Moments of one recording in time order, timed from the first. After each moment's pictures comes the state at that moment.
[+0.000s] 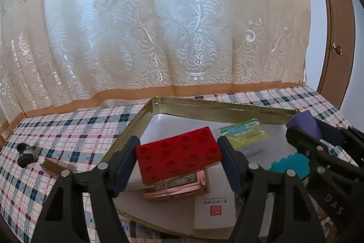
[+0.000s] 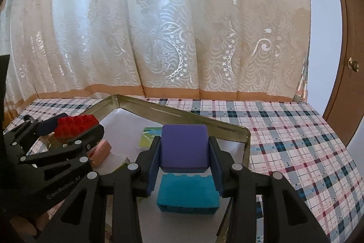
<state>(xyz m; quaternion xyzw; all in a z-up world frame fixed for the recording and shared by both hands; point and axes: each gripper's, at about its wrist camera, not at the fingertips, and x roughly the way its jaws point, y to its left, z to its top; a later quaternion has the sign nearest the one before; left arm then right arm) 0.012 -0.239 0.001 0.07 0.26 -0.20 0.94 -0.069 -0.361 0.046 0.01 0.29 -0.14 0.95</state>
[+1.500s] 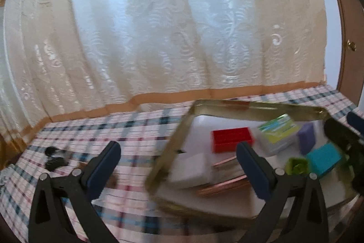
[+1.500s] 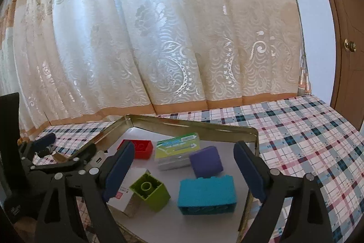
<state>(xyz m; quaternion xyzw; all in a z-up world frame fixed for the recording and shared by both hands) 0.015 -0.185 0.003 0.10 0.23 -0.13 0.96 -0.088 -0.351 0.049 0.07 0.22 -0.13 0.96</state>
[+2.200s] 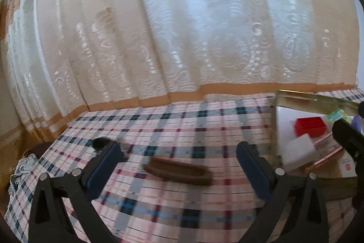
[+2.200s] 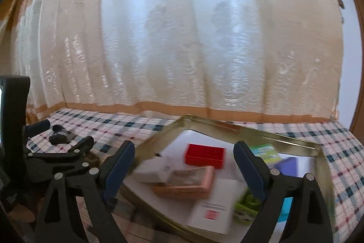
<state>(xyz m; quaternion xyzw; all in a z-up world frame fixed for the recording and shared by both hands) 0.049 -0.070 -0.010 0.09 0.23 -0.04 0.97 -0.035 -0.230 0.038 -0.01 0.21 -0.07 0.97</state>
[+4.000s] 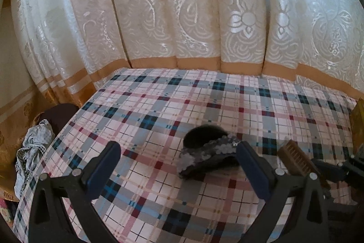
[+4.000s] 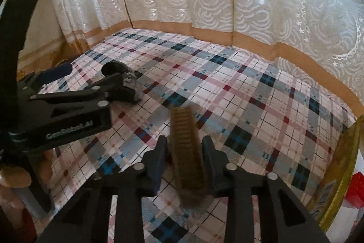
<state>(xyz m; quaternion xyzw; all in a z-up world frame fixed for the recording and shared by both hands) 0.152 0.071 -0.041 0.04 0.36 0.04 0.93 0.123 -0.077 -0.036 -0.05 0.45 0.16 0.88</state>
